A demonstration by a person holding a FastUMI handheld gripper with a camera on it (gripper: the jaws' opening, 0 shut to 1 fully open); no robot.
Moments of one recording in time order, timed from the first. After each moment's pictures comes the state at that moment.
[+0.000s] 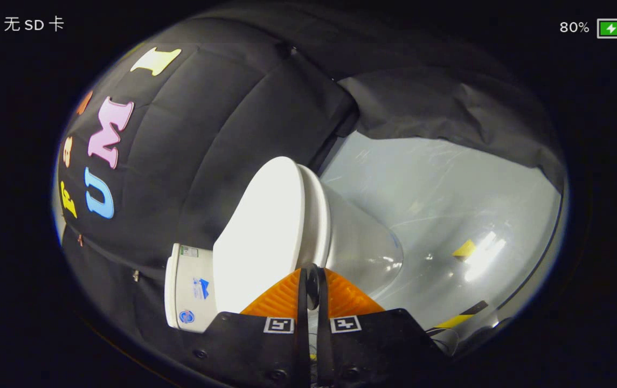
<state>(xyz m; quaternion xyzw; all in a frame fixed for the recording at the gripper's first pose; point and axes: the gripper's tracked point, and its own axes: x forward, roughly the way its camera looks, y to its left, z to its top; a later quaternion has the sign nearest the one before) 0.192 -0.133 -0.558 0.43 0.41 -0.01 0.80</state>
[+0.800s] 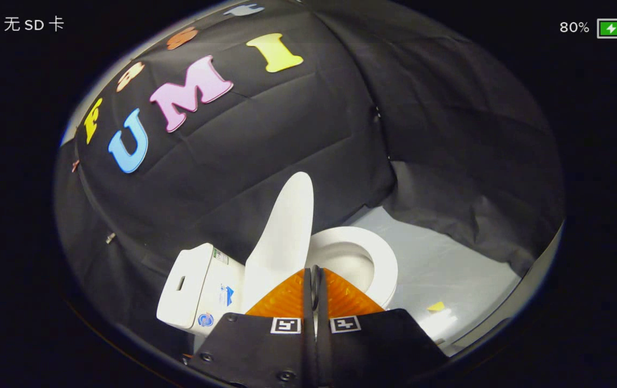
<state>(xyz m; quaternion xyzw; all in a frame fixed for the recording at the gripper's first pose) 0.214 -0.038 -0.324 0.23 0.30 -0.02 0.93</state>
